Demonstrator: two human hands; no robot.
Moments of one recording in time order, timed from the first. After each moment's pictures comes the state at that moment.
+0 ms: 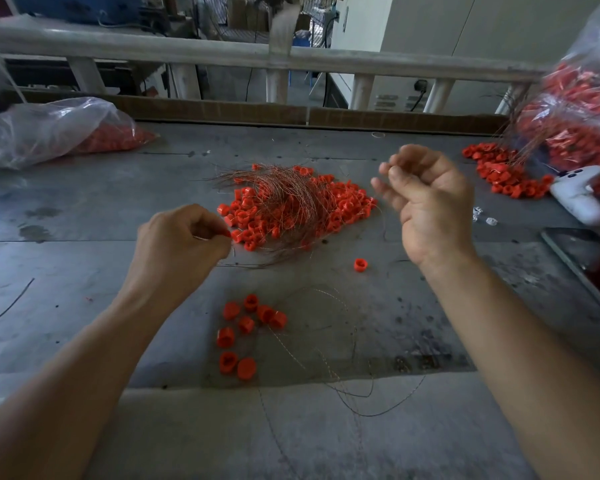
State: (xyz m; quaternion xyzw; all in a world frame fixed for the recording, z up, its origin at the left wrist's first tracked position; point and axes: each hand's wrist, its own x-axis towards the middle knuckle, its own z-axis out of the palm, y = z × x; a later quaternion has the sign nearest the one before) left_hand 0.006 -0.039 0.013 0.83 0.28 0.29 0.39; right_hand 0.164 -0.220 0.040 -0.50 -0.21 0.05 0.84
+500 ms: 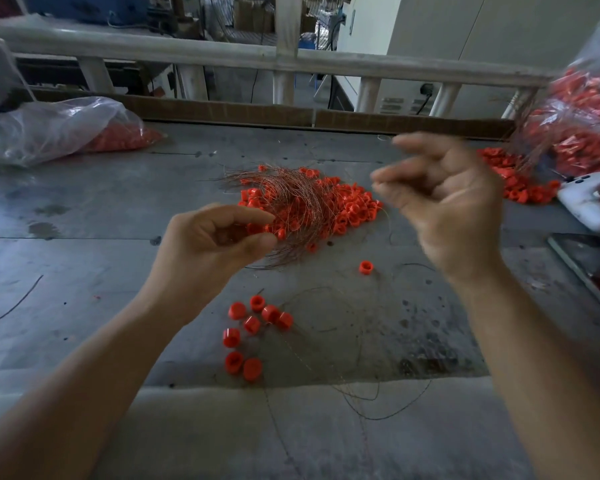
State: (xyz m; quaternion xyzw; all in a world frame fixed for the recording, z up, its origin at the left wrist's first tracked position) left_hand -0.002 -0.063 0.025 0.76 0.10 0.29 0.58; right_hand 0.140 -0.234 0.056 -0.60 -0.46 -0.09 0.65
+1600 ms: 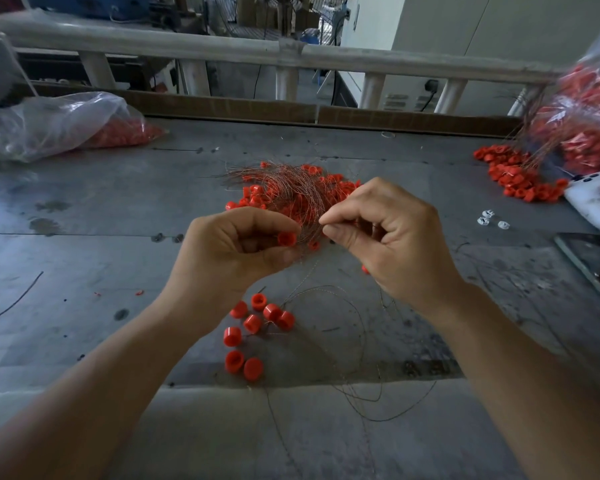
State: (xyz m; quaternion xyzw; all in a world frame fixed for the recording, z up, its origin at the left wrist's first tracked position) left_hand 0.001 -0.082 0.028 0.74 0.08 0.26 0.61; right_hand 0.116 -0.221 0.041 -0.69 -0.54 -0.15 0.45
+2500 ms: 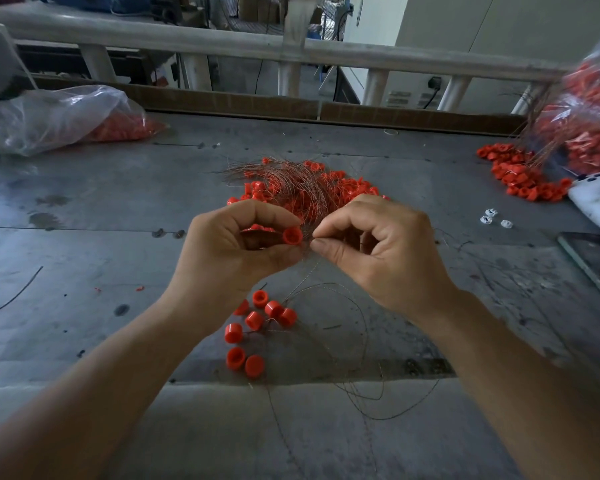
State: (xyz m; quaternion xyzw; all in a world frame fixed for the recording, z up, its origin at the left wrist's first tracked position) left_hand 0.000 -0.088 0.029 0.74 0.08 0.28 0.61; right_hand 0.105 -0.218 0.037 -0.69 -0.55 -0.12 0.45
